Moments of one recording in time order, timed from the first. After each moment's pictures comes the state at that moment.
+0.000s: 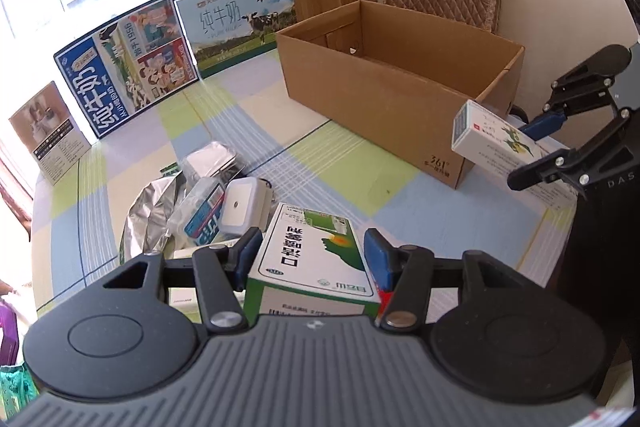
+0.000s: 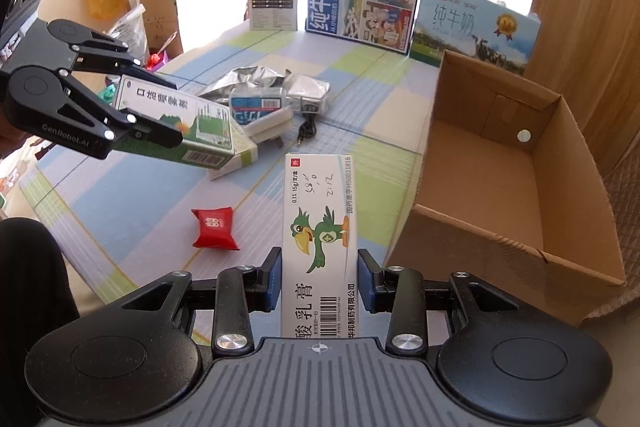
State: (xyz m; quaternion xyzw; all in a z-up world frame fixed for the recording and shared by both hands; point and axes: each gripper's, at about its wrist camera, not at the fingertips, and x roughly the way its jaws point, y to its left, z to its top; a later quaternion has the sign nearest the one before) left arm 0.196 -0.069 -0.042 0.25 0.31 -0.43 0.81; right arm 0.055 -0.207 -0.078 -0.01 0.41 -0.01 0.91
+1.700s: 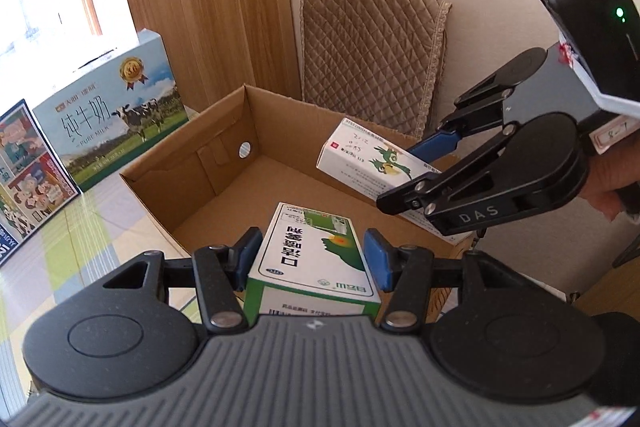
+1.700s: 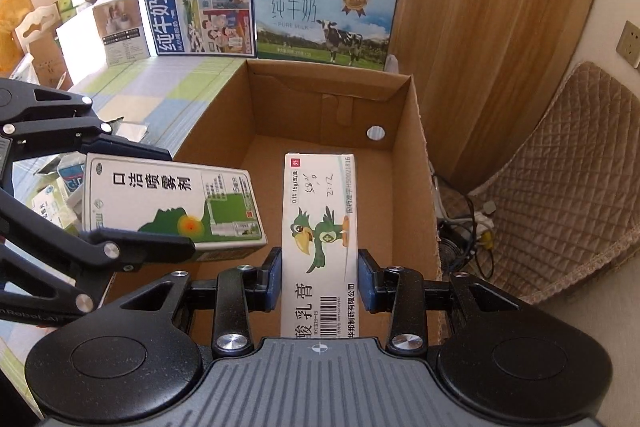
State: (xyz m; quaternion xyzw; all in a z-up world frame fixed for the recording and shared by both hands) left arm 0.205 -0.312 -0.033 0.25 0.27 -0.53 0.77; right arm 0.111 -0.399 -0.049 0.04 0.42 -0.12 0.90
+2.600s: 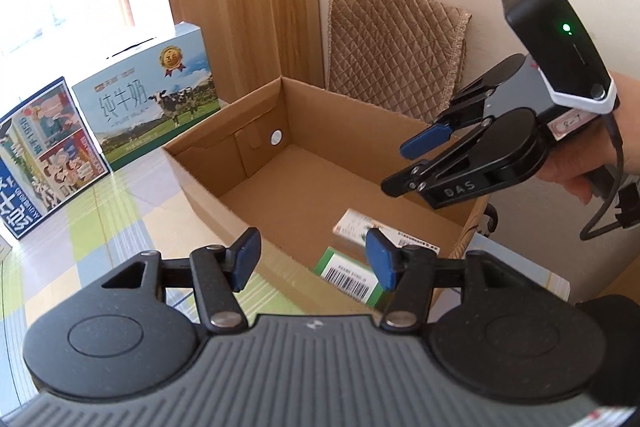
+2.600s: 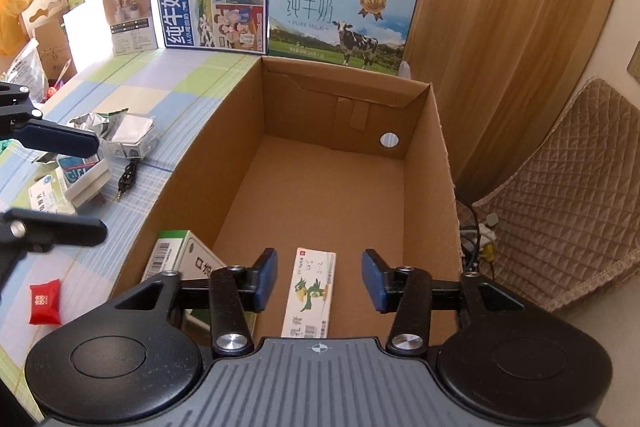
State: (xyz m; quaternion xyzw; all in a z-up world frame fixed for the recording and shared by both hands) left arm 0.200 -0.257 -0.023 0.22 0.27 -0.50 0.79; right arm 0.123 -0.381 -0.056 0.01 0.42 -0.12 0.90
